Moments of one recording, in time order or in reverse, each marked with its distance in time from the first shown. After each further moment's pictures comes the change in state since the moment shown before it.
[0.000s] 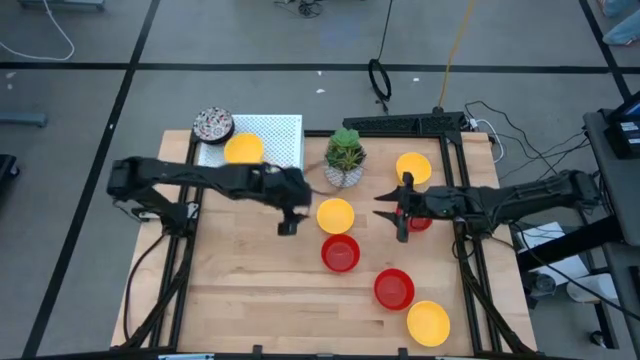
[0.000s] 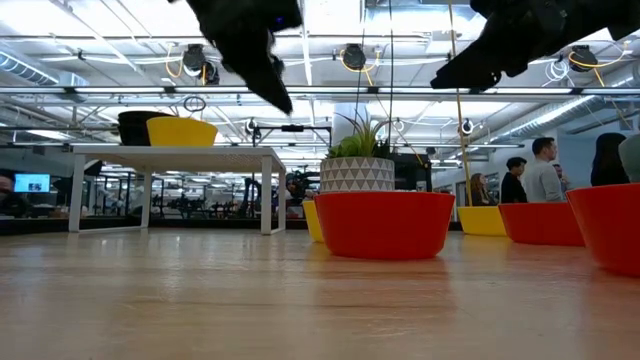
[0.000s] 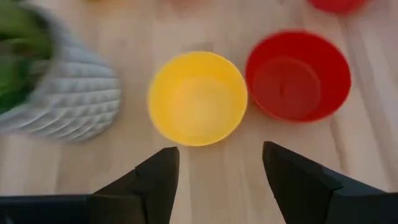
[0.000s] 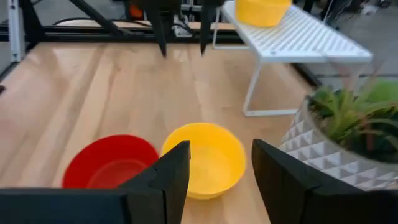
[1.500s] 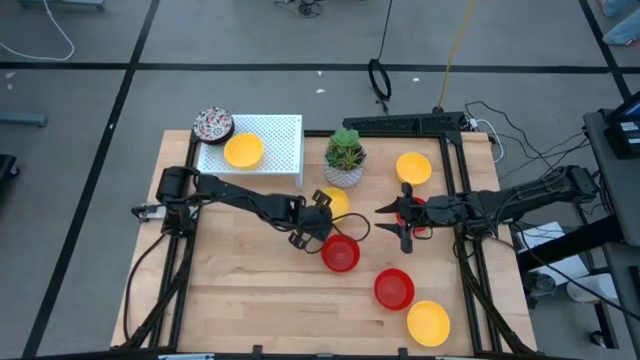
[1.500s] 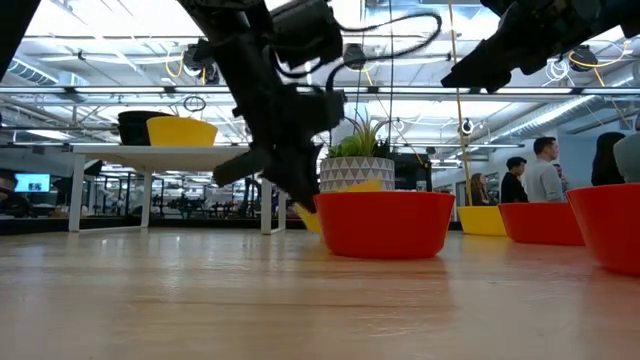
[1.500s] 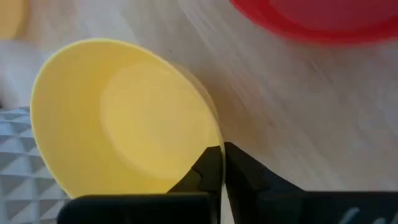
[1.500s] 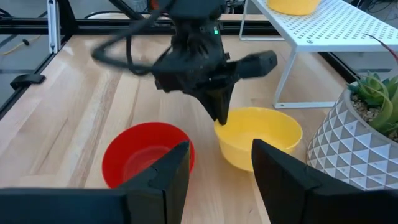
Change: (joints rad) left arm -0.095 0.362 0.004 0.210 -0.270 0.515; right arm 0.094 0.000 -0.013 -0.017 -0.001 0.056
